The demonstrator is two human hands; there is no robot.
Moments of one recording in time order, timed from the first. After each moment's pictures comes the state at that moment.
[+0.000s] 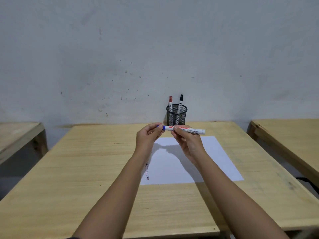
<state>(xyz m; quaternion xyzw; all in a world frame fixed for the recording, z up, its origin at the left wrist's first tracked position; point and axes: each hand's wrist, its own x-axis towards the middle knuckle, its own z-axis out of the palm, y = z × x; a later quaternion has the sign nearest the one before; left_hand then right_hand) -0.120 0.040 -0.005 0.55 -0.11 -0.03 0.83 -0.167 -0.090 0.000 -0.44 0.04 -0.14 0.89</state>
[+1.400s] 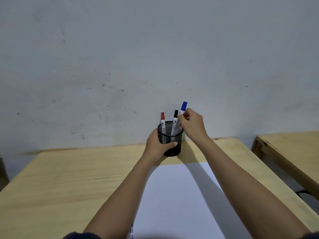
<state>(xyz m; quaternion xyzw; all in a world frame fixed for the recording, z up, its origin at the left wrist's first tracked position) 0.007 -0.043 -0.017 0.78 -0.19 -0.02 0.60 -0.023 -0.174 0.045 -0.83 0.10 -0.29 0.46</state>
